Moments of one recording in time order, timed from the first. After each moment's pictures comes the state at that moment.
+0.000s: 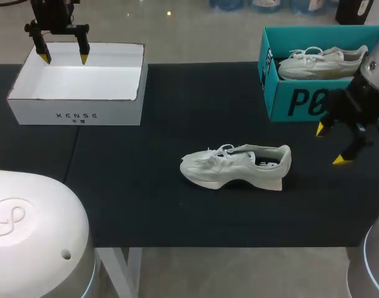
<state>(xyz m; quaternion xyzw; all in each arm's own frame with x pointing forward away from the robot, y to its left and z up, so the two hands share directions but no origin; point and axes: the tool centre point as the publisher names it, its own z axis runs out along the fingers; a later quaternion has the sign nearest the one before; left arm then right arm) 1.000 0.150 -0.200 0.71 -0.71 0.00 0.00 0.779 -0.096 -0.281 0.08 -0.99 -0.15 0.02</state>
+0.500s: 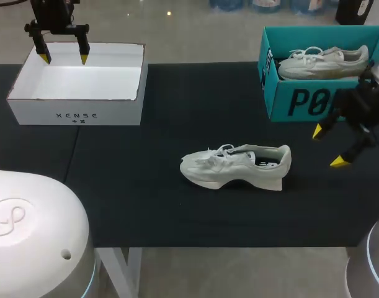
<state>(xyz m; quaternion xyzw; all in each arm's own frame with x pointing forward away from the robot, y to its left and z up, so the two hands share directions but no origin) 1.000 0.150 -0.200 0.71 -0.71 0.00 0.00 0.774 -0.088 -0.288 0.09 -0.96 -0.26 0.05</state>
